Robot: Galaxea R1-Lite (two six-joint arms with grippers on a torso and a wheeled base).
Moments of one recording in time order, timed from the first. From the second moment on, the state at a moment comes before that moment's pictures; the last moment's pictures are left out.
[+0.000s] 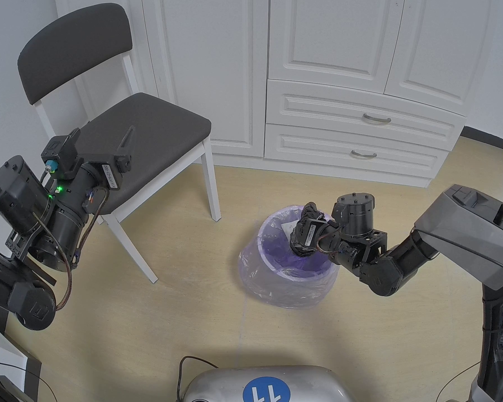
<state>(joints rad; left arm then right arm) -0.36 1.67 -0.55 -1.49 0.31 0.19 0.50 2.30 -1.11 -0.89 -0.22 0.42</state>
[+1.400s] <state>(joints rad) -0.37 1.68 -0.54 -1.49 0.31 0.19 0.53 2.54 -1.33 -0.91 -0.26 0.65</state>
